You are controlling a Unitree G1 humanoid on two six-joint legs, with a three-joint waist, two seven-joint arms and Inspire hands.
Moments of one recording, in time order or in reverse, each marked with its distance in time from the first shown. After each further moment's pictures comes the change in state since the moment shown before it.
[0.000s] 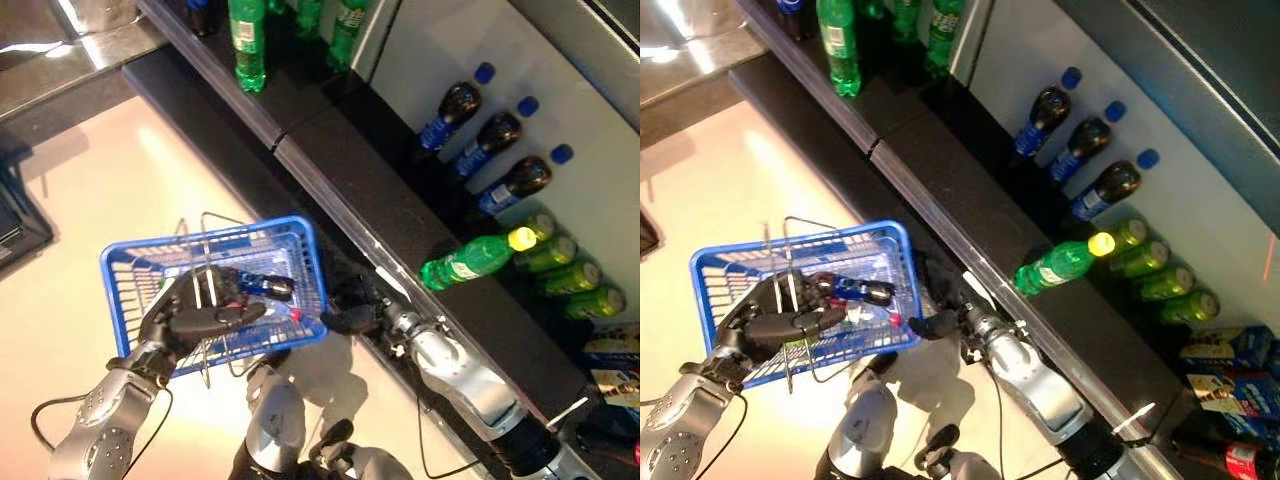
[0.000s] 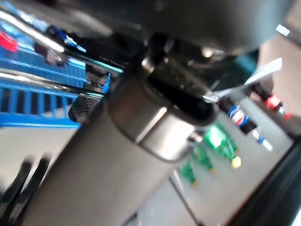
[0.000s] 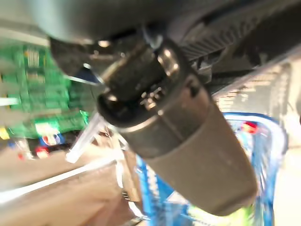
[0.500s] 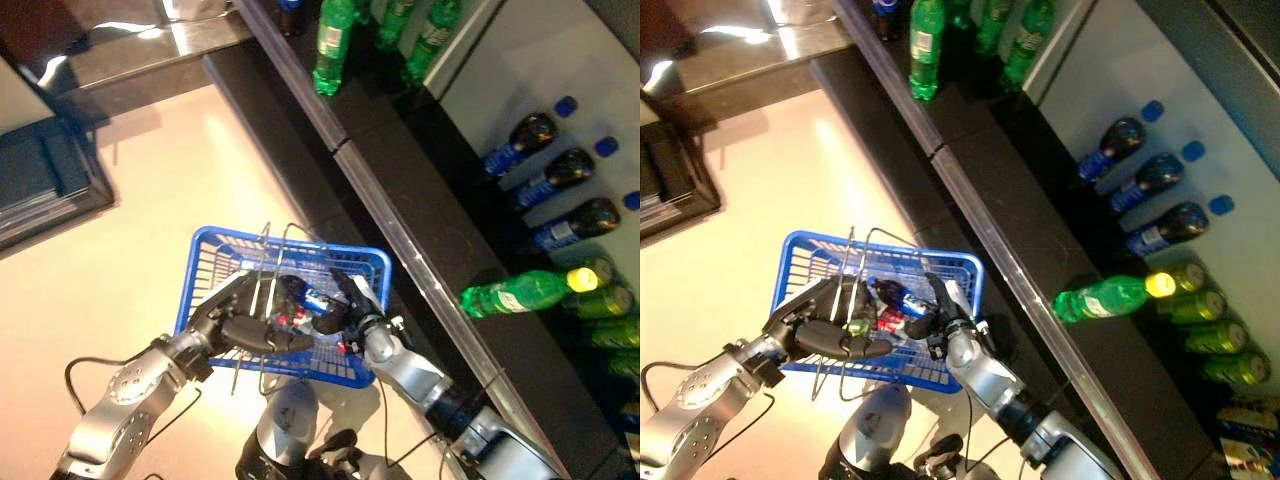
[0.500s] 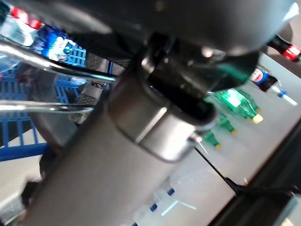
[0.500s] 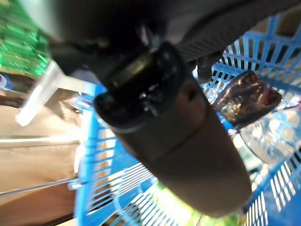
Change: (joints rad) left arm -0.104 0.147 -0.253 -0.149 0.143 0.019 -0.108; right arm -0.238 0.219 0.221 0.376 -0.181 0.060 -0.245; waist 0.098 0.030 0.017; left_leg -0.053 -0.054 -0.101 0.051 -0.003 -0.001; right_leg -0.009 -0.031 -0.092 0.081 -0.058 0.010
